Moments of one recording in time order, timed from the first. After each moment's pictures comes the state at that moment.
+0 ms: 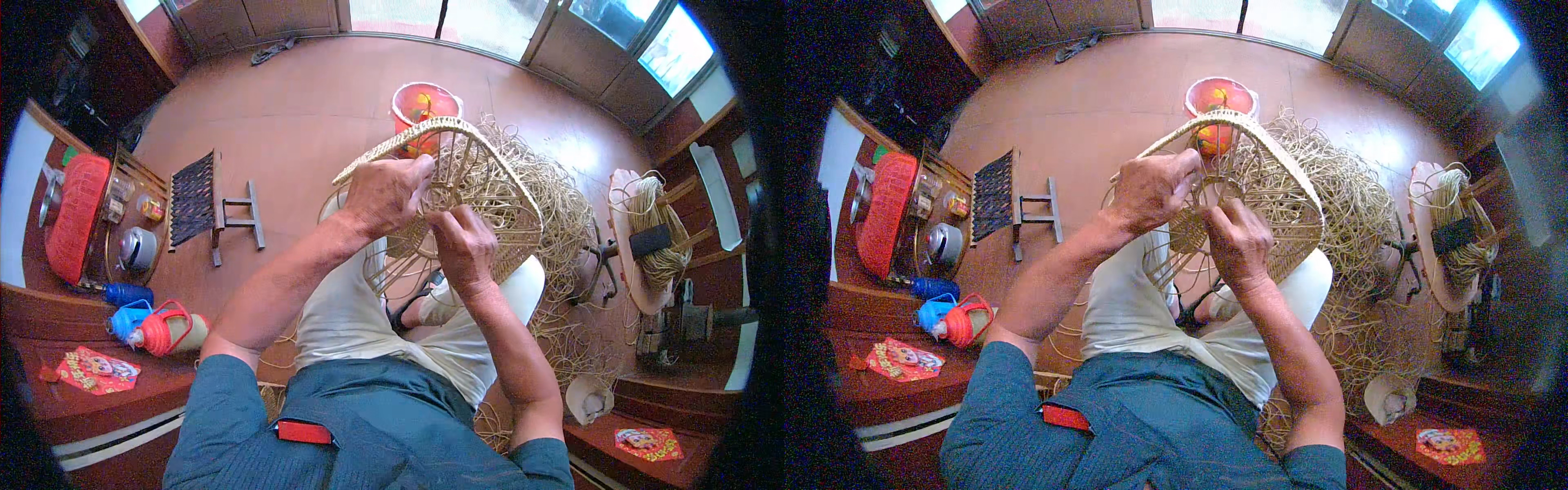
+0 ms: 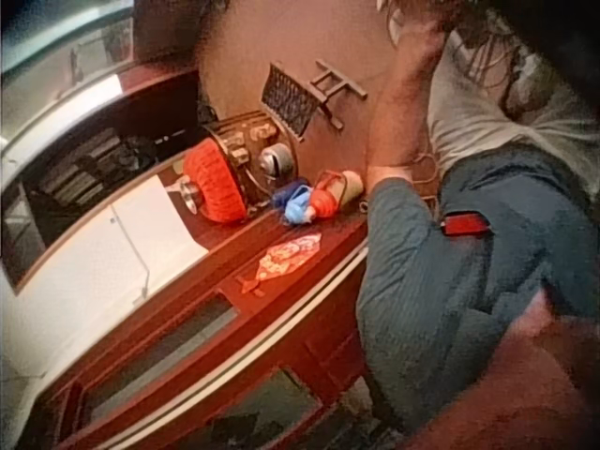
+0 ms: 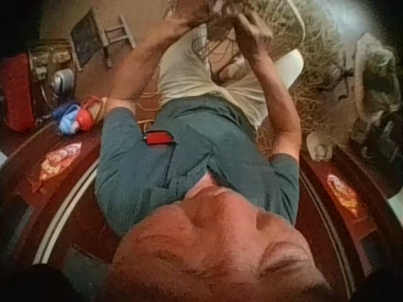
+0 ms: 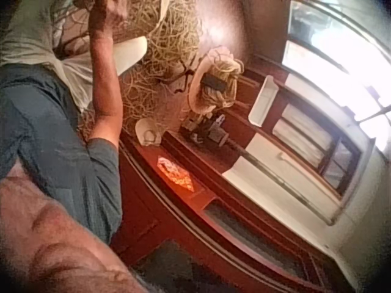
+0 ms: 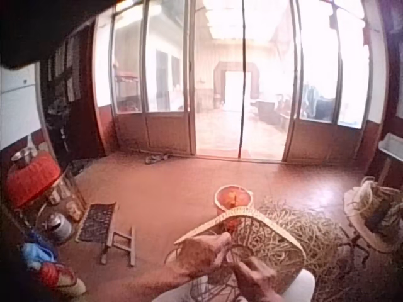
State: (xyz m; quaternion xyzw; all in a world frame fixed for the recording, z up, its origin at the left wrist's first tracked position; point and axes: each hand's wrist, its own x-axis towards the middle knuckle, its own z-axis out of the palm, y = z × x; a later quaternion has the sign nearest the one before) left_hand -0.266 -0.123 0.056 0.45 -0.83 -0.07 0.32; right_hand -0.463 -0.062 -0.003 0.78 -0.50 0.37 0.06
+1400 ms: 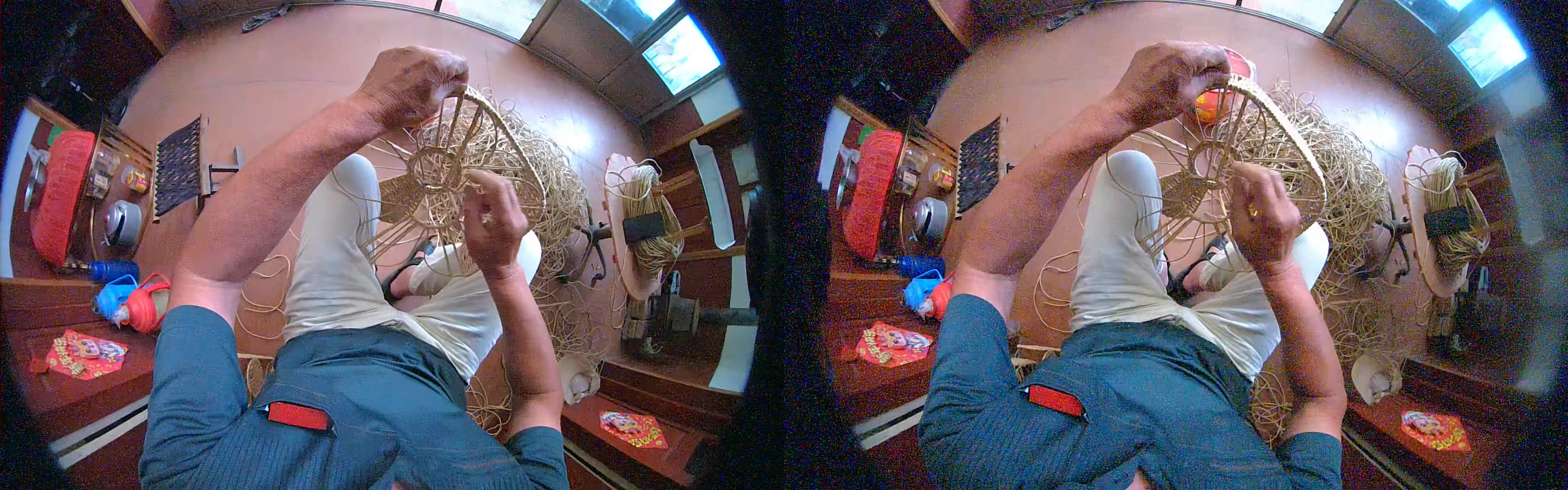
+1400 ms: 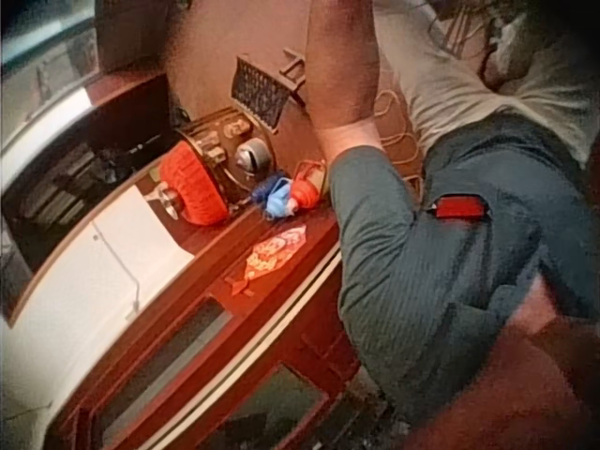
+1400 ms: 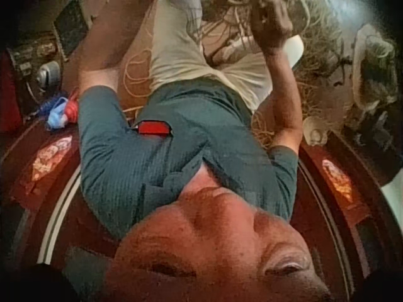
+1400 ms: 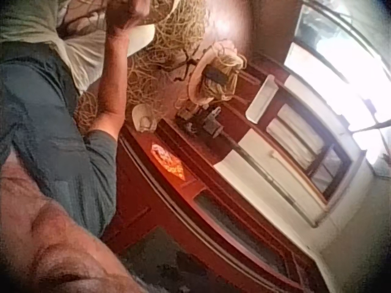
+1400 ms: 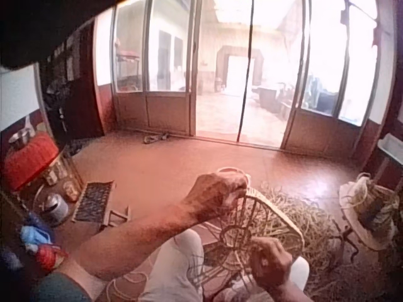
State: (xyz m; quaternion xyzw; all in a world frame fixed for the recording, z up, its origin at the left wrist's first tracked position) left_hand -0.273 -0.193 0.115 0.35 -0.86 -0.02 0.36; right_hand -0.488 -0.043 0.028 0.73 -0.49 0.47 -0.04
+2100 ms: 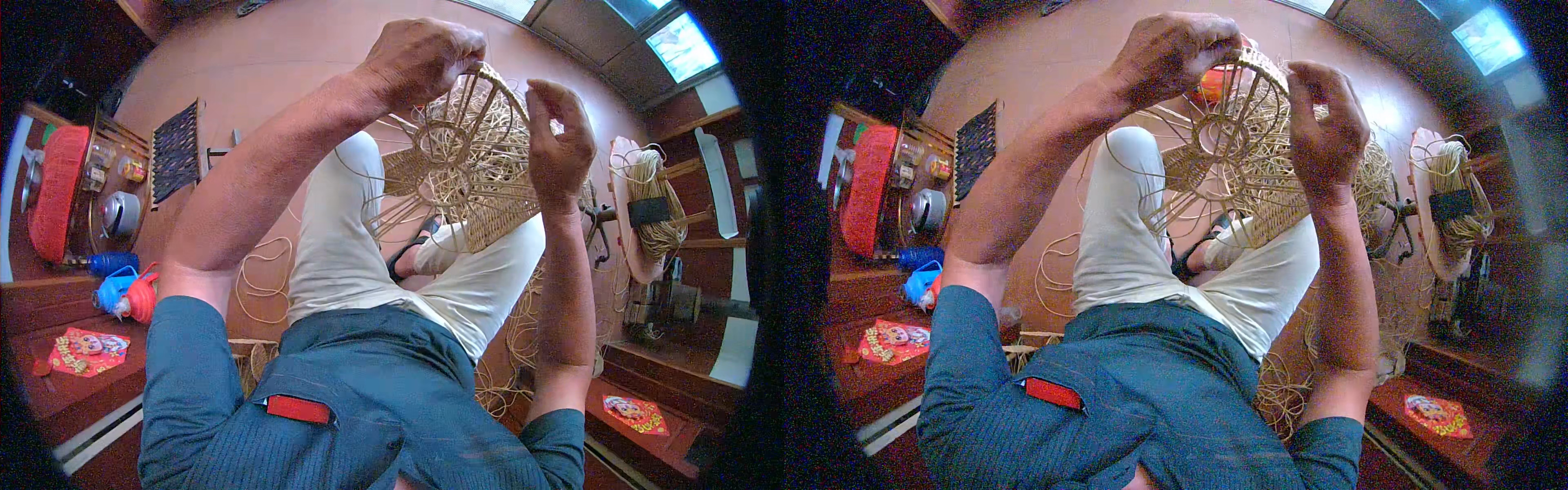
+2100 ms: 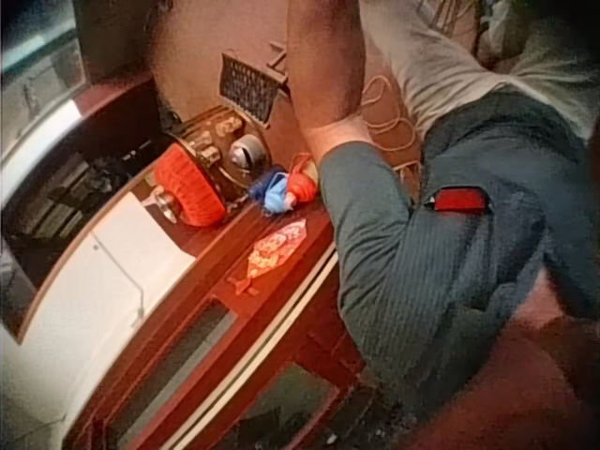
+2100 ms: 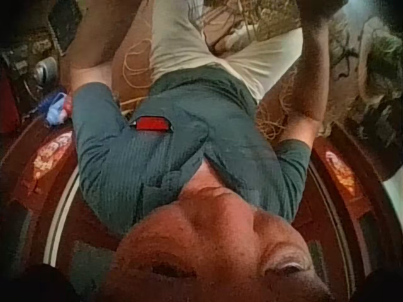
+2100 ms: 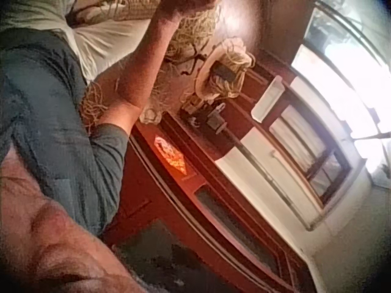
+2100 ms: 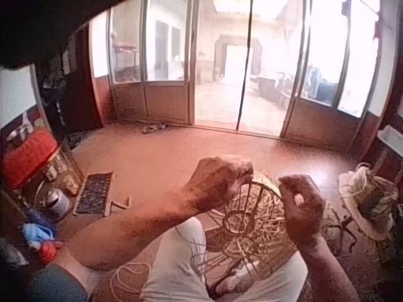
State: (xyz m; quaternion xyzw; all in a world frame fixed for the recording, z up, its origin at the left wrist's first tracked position) left_hand -0.272 -0.180 0.122 0.33 -0.87 0.01 0.37; right_hand -0.504 -0.105 0.106 0.69 -0.47 0.55 0.01
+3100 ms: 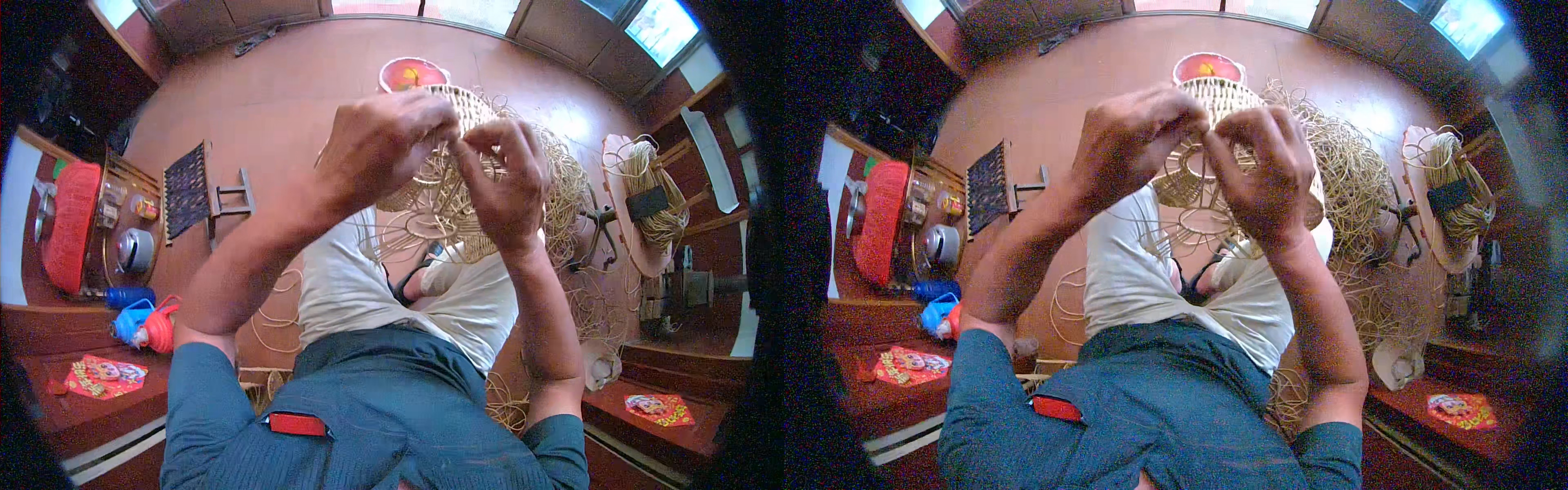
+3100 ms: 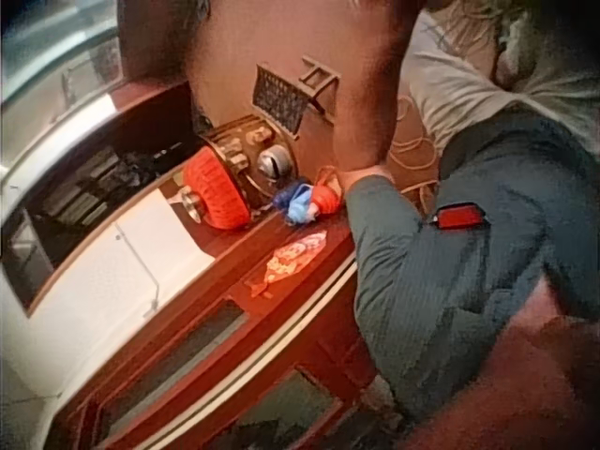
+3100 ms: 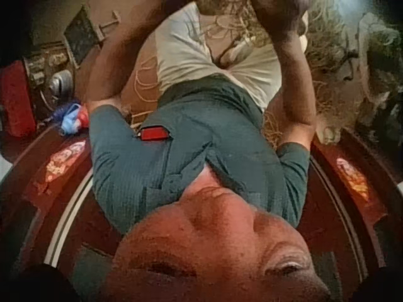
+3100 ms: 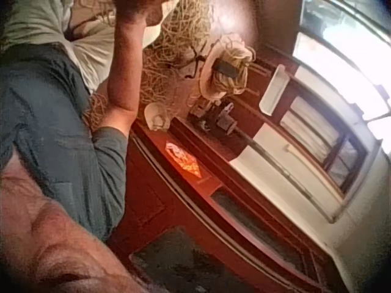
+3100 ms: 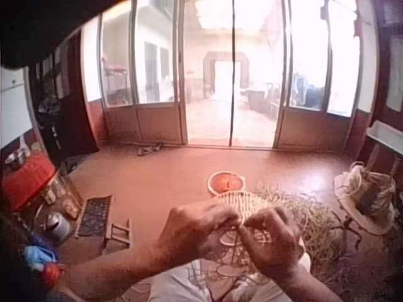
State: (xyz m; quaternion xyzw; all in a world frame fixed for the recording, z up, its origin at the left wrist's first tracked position) left_hand -0.262 -0.095 0.139 0.30 -0.86 0.00 0.42; right_hand -0.463 -0.053 0.118 0.71 -0.47 0.52 0.01
